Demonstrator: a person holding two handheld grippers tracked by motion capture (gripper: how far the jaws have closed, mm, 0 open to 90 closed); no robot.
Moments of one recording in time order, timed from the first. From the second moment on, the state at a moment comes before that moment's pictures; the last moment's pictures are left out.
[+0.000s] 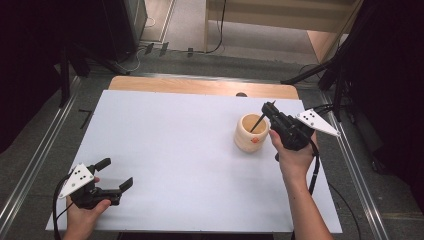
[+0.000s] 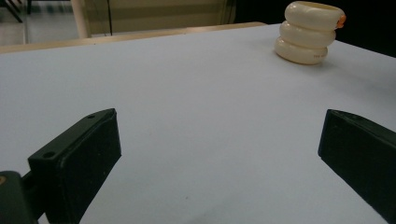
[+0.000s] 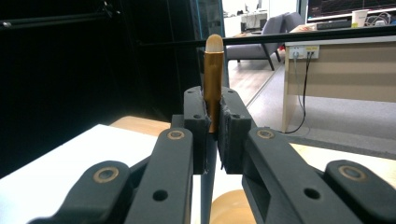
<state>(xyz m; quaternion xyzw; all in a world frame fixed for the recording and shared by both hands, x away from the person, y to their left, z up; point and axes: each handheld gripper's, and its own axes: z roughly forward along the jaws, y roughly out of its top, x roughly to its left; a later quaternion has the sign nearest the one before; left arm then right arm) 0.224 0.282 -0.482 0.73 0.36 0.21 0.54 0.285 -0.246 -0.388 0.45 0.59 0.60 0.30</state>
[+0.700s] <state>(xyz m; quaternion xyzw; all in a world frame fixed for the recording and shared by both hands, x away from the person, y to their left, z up) 0.223 0.283 -0.481 0.73 0.37 0.22 0.54 0.301 -0.247 -0.401 0.46 0.60 0.58 0.31</state>
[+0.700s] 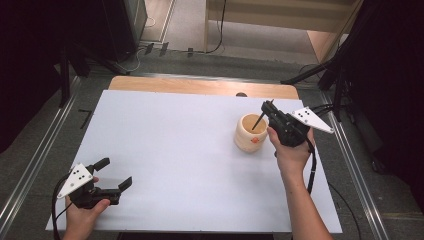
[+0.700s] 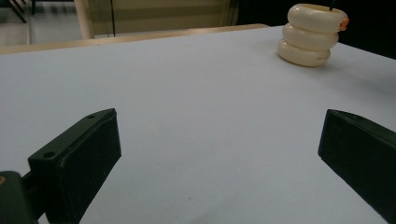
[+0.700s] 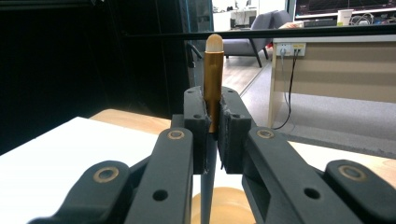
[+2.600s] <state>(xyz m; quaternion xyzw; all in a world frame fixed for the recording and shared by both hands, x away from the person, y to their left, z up) 0.222 0.281 -0.481 0.73 0.36 0.22 0.54 0.319 -0.242 -0.466 0.51 0.63 0.52 0.29</state>
